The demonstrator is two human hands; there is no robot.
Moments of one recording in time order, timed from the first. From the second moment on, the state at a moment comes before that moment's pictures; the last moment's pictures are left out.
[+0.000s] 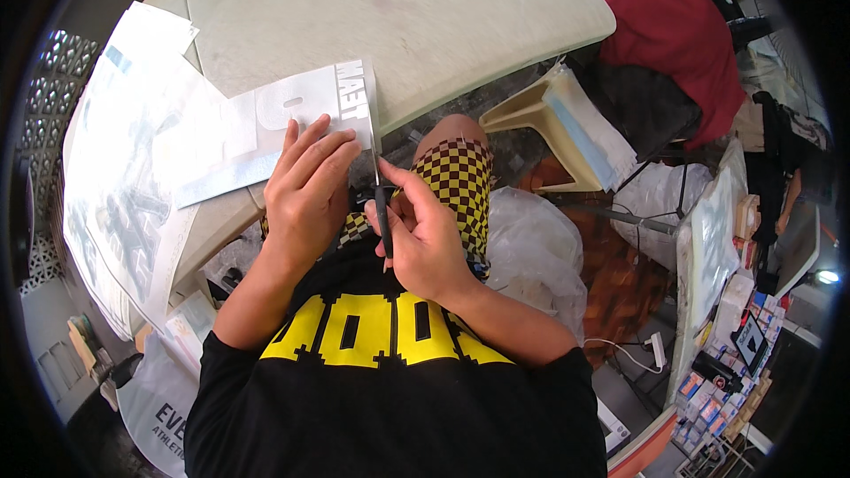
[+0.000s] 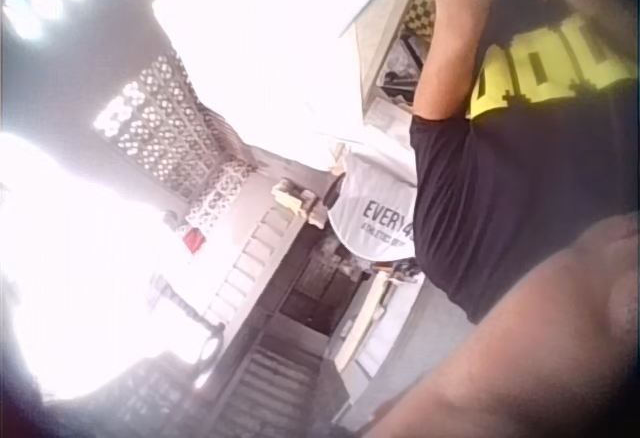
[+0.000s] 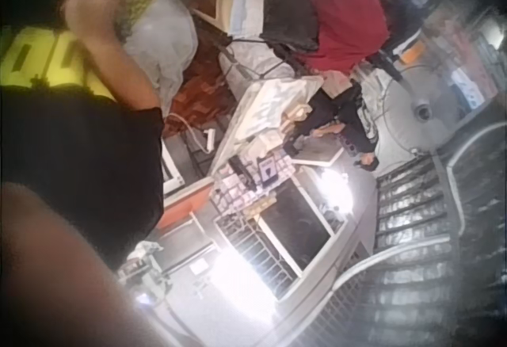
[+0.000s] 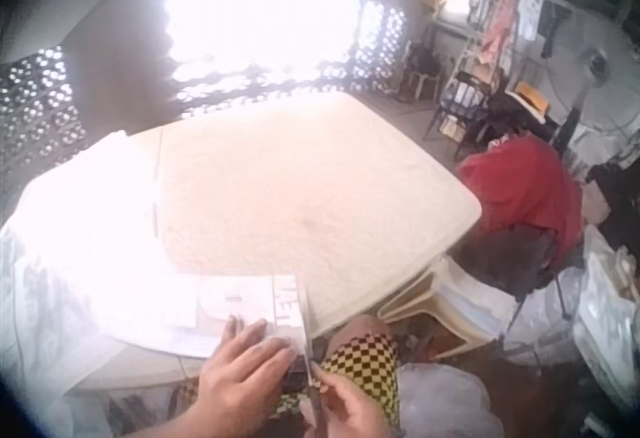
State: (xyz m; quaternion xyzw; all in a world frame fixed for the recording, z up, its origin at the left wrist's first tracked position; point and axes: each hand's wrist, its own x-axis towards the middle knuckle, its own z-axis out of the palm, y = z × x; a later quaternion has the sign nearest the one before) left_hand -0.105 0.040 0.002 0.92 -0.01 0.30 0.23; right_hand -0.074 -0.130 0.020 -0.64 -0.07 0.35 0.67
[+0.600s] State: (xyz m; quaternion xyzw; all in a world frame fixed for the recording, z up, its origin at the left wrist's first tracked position) left_hand -0.111 0.039 0.004 0.92 -0.02 0.31 0.24; right_hand -0.061 -0.119 0.016 -0.67 -0.08 0.34 0.66
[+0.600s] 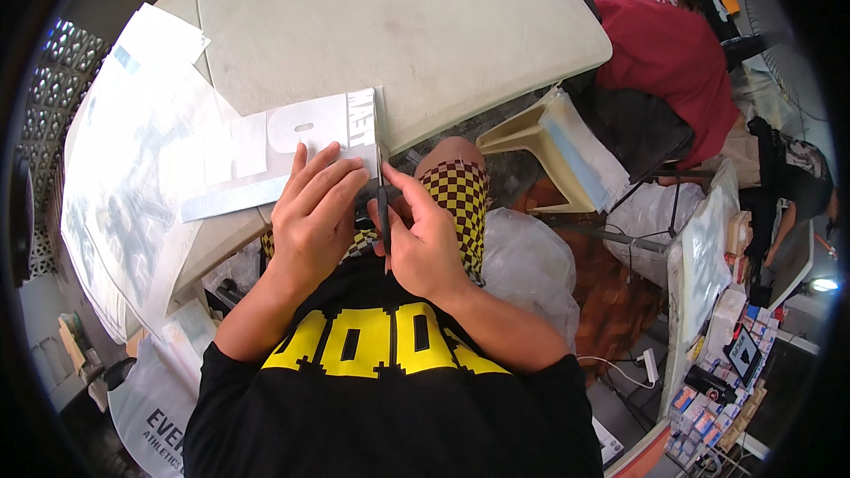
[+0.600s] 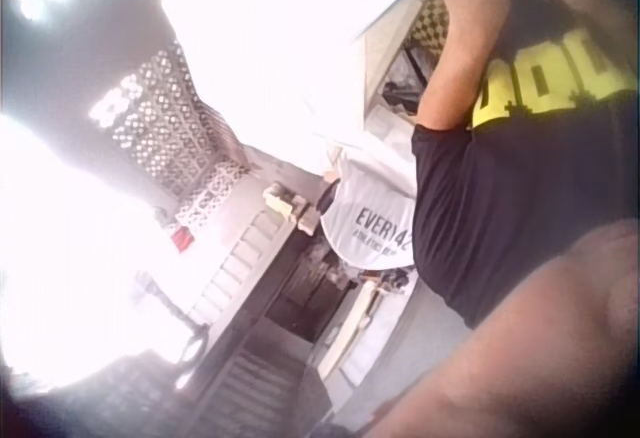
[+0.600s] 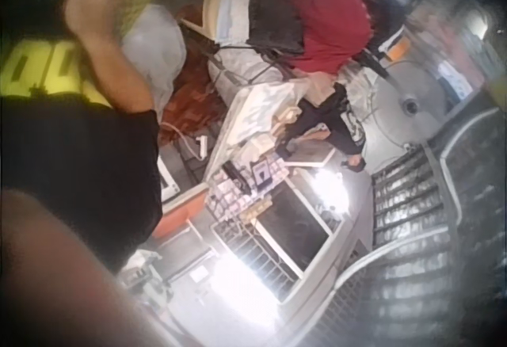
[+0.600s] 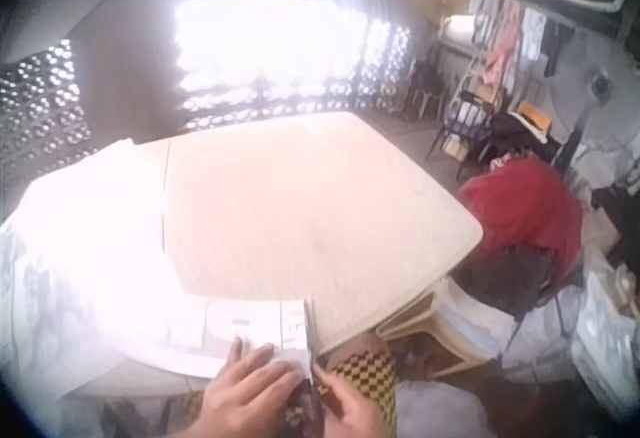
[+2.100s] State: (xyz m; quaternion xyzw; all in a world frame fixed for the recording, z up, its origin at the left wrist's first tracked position) left_hand -0.012 -0.008 -0.005 0.99 -0.08 0.12 0.08; right_hand 0.207 -0.447 -0.120 -0.78 0.19 -0.31 0.51
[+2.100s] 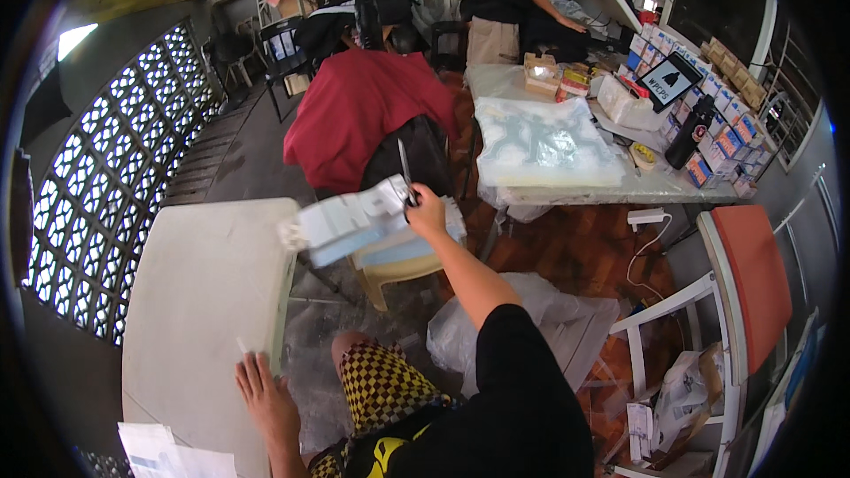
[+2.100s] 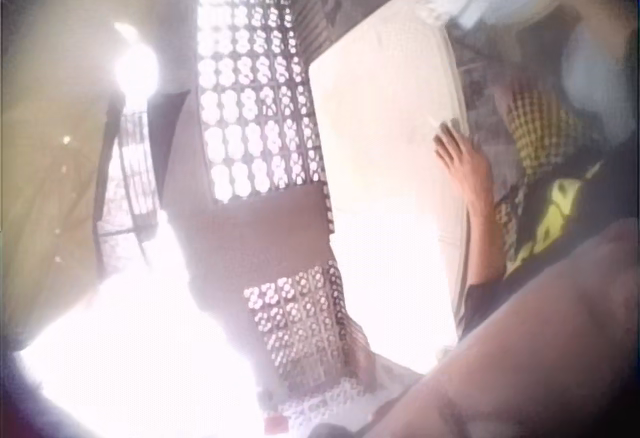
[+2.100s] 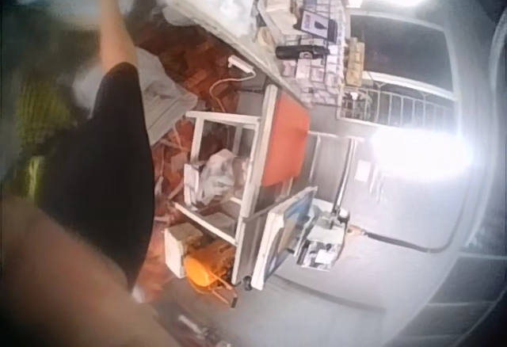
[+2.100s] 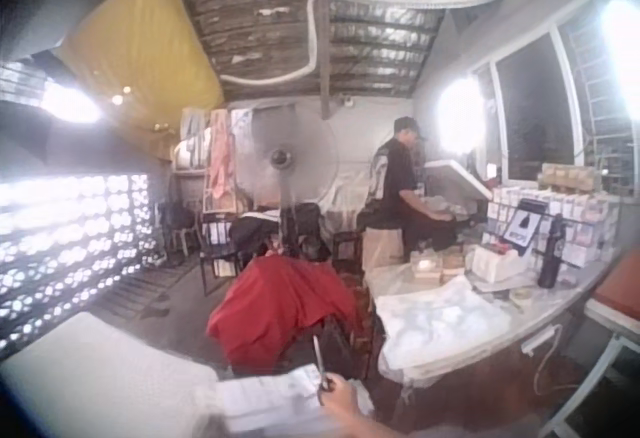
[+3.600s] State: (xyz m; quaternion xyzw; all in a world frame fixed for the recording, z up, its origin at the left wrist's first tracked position) left_hand -0.066 -0.039 -0.019 0.83 -0.14 -0.02 0.53; right_hand -0.115 -0.428 -0.250 -0.80 0.38 -0.11 0.45
